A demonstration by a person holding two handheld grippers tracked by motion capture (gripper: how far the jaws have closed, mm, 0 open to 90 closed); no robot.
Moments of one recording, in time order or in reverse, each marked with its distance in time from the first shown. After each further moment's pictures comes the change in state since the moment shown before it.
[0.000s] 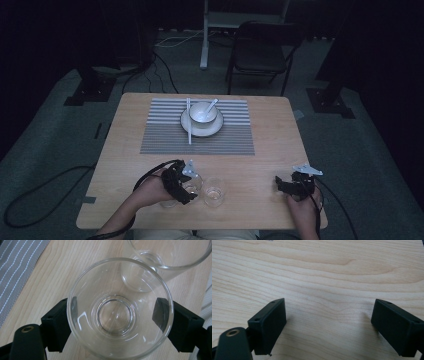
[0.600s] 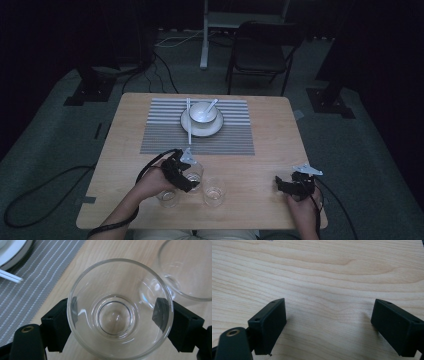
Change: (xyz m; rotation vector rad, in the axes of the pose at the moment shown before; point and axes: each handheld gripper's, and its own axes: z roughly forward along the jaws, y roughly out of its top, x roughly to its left) left arm 0.026 0.010 -0.004 -0.066 0.050 -0.079; right arm 0.000 0.000 0.000 0.000 -0.001 0.001
